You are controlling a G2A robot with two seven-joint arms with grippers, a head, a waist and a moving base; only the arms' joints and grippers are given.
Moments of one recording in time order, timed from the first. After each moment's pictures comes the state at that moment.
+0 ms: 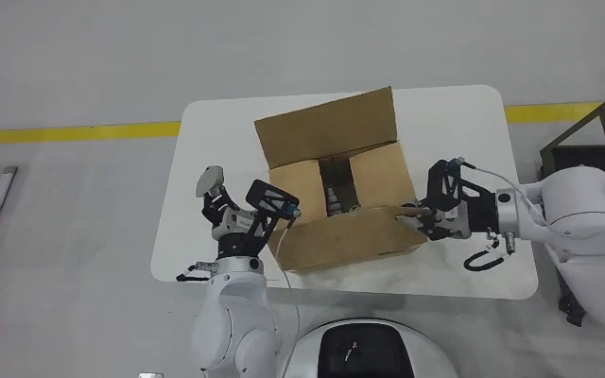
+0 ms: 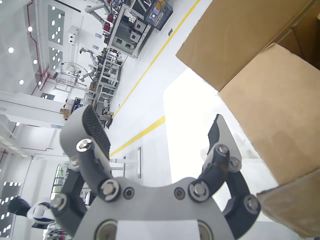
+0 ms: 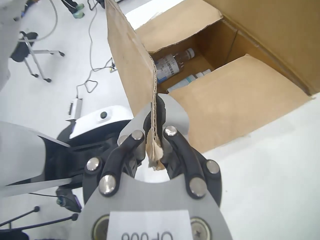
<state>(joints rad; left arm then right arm) 1.39 -1.68 -1.28 -2.30 2.67 -0.41 -0.56 -1.04 -0.93 1.41 -1.92 -0.36 -0.74 1.08</state>
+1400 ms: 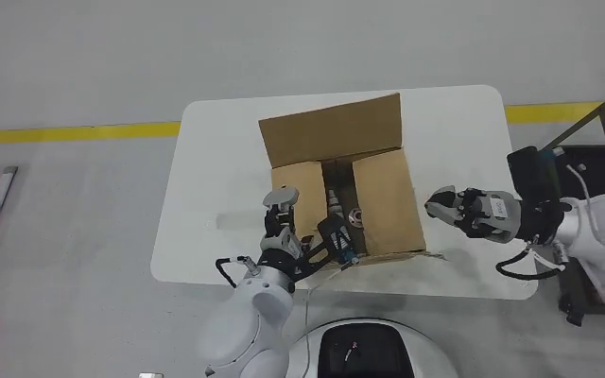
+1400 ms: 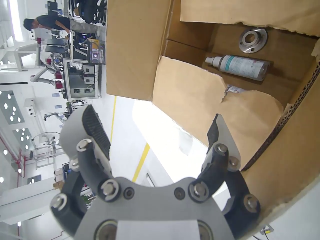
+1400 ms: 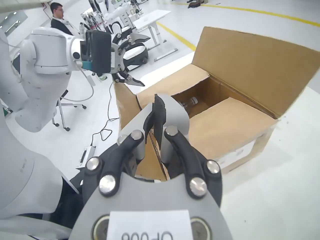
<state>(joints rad) 1.38 -1.64 -1.17 -2.35 2.65 -0.96 -0.57 -1.24 -0.86 1.55 -1.91 -0.09 -0.77 0.77</state>
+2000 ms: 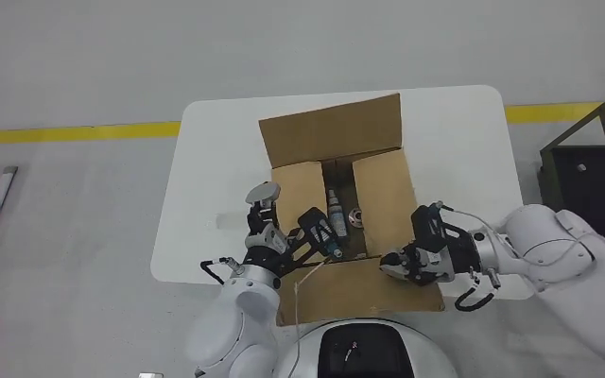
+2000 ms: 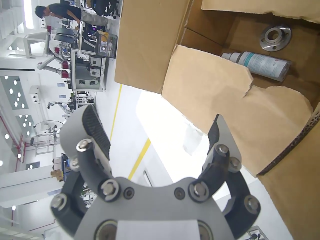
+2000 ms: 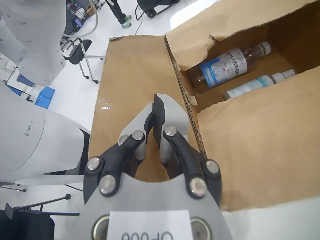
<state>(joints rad) 1.39 -1.62 -1.23 -2.35 2.64 -0.86 -0.53 -1.11 -0.87 1.21 -1.83 -0.15 -0.81 1.01</state>
